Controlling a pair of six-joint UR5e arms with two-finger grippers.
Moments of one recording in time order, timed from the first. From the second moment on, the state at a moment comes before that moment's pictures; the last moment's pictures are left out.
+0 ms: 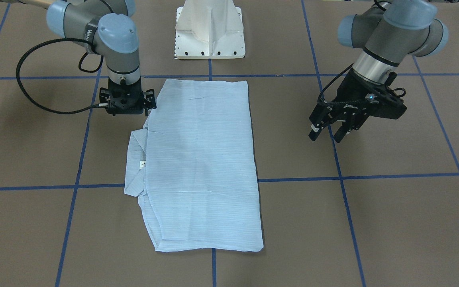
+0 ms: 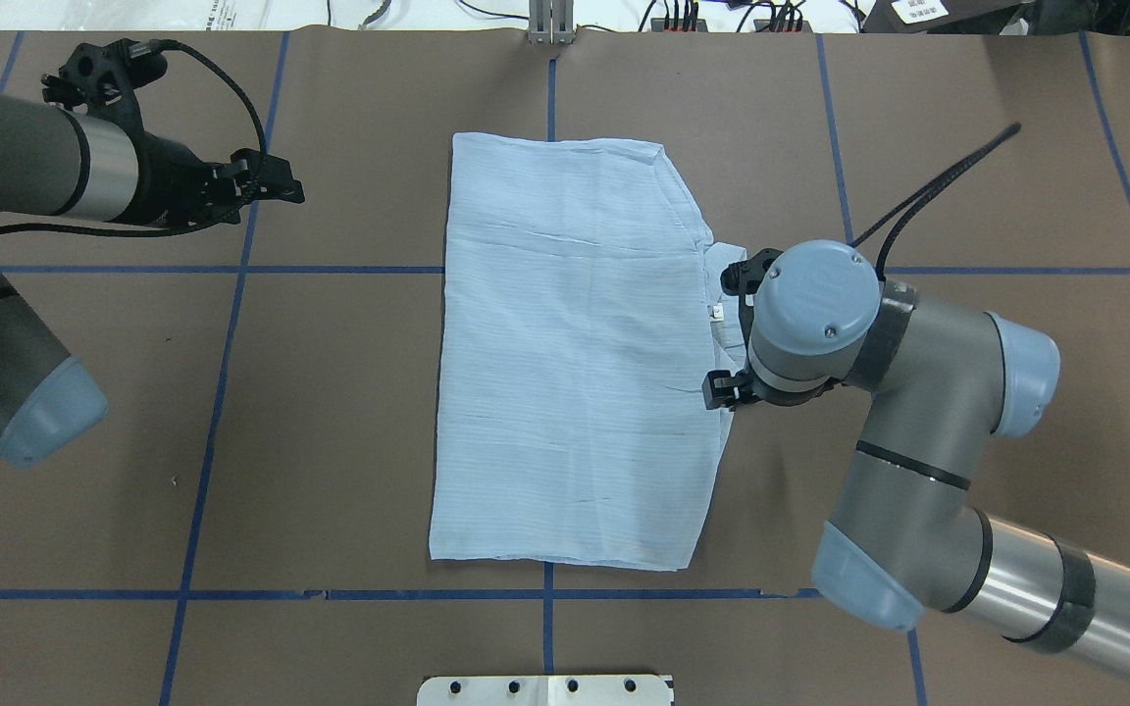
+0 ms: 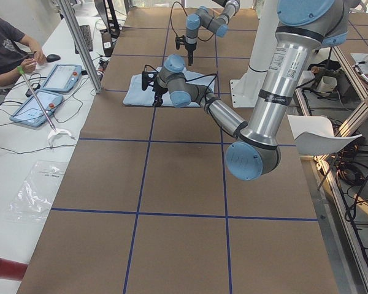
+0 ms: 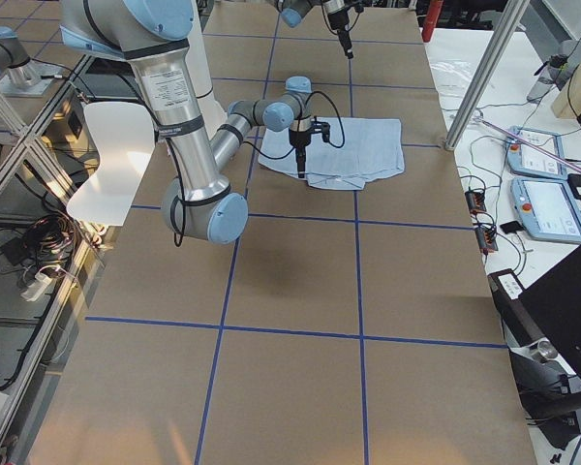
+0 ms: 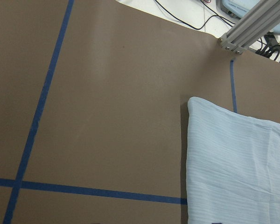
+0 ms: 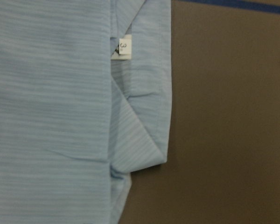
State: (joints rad) left arm -0.86 -1.89 -1.85 -2.13 -1.93 -1.31; right arm 0.48 -1.13 1.91 -1.76 1.79 1.23
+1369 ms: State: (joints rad) left arm -0.85 -1.91 -1.88 -2.14 -1.92 -1.32; right arm 0.19 -1.15 1.92 -1.55 1.53 2.59
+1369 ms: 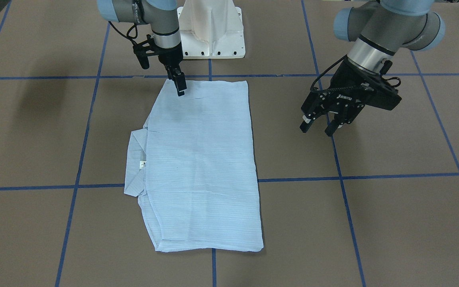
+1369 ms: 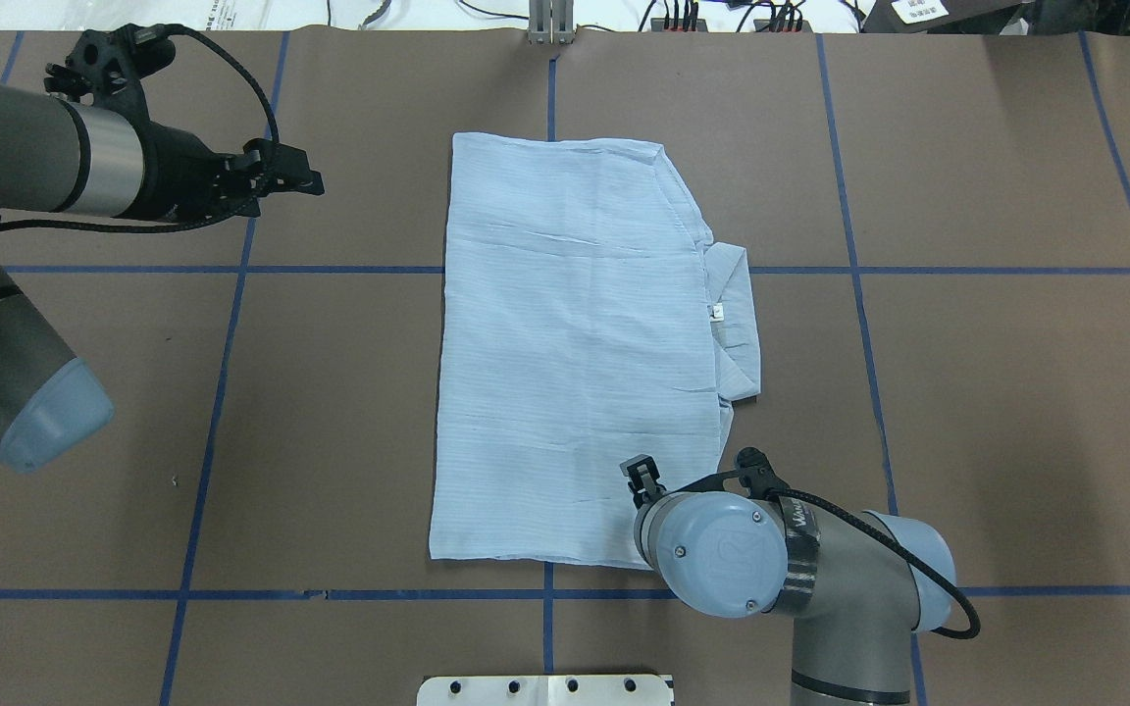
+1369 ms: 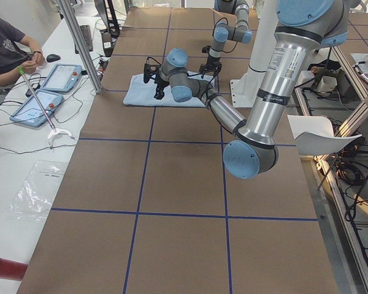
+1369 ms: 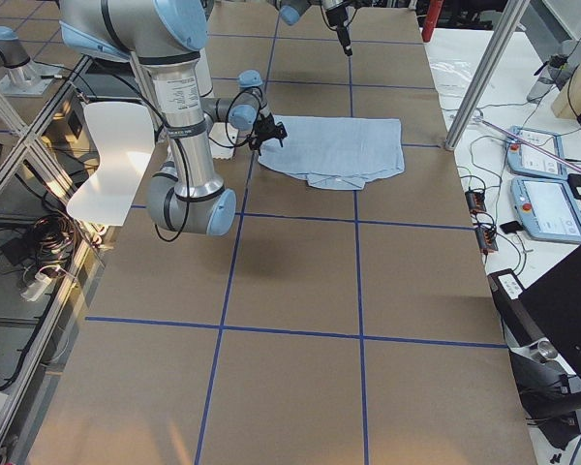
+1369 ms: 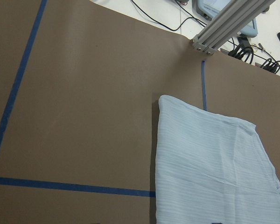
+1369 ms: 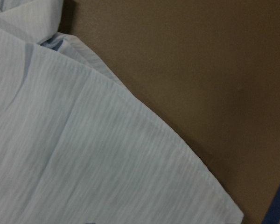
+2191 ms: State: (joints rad) left arm -0.85 -1.91 -1.89 -2.13 -1.92 -1.32; right arm 0.17 -1.18 1.90 -1.52 1.53 2.59
